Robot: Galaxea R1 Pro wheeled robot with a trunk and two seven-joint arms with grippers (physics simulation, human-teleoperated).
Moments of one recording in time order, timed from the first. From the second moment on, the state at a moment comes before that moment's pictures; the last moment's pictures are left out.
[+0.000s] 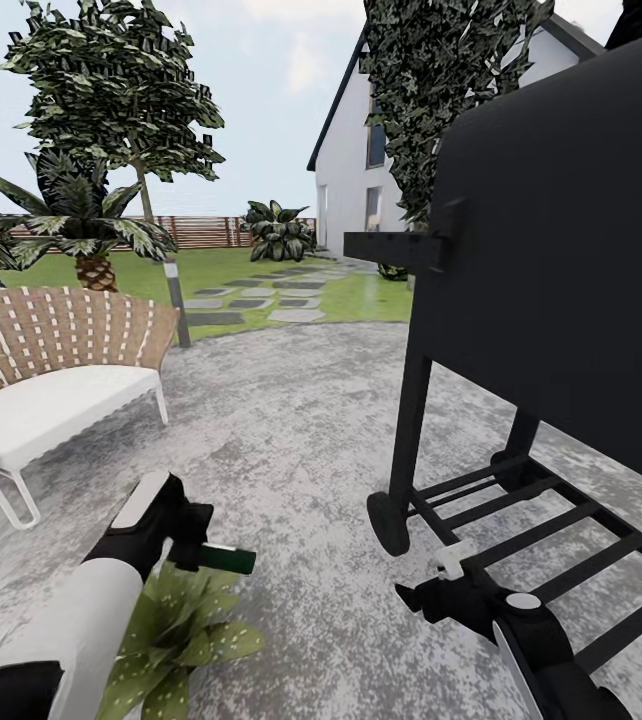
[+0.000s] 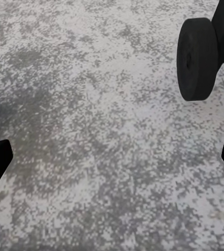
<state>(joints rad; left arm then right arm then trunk) -0.81 0.01 0.07 -0.72 1.55 0.20 1.15 -0.20 -0.09 0.05 -1.42 0.09 0.67 0.43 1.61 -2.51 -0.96</state>
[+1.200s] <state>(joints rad) -0.84 -0.15 -0.06 -0.58 1.50 0.06 1.19 -0.20 -0.09 0.05 -1.42 0.09 0.67 0.43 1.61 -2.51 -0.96</state>
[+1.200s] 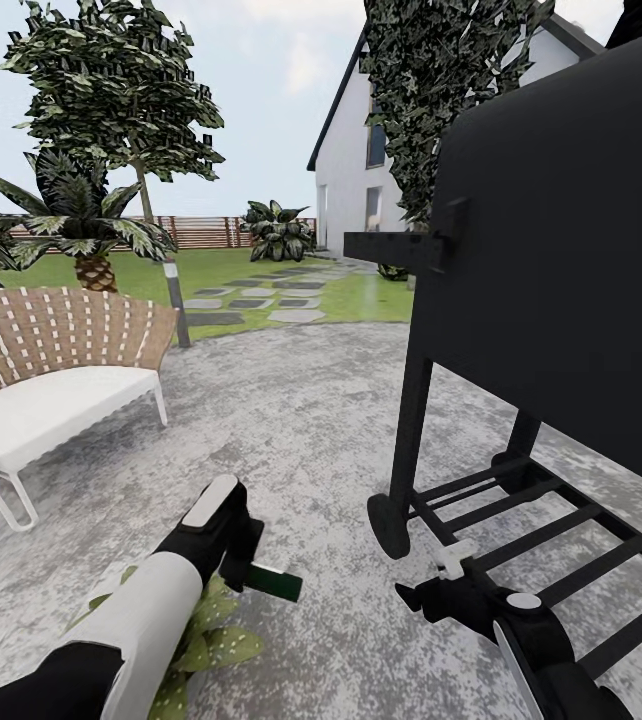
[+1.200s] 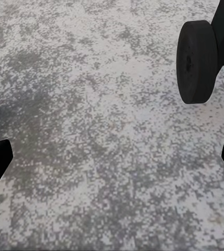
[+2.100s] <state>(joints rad) -0.88 -0.03 0.01 -0.65 1.69 0.18 1.25 -0.20 -0.09 0.05 -1.42 0.09 0.67 0.43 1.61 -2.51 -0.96</state>
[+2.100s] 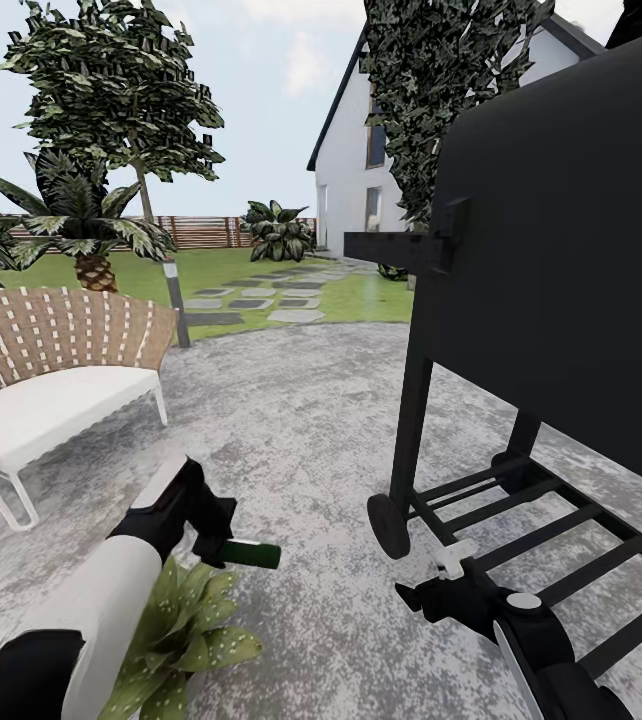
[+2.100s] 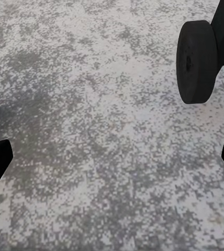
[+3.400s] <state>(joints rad) -0.43 0.03 0.09 -1.41 1.63 0.99 1.30 -0.20 -0.09 0.05 -1.42 0.09 0.68 0.43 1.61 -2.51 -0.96</state>
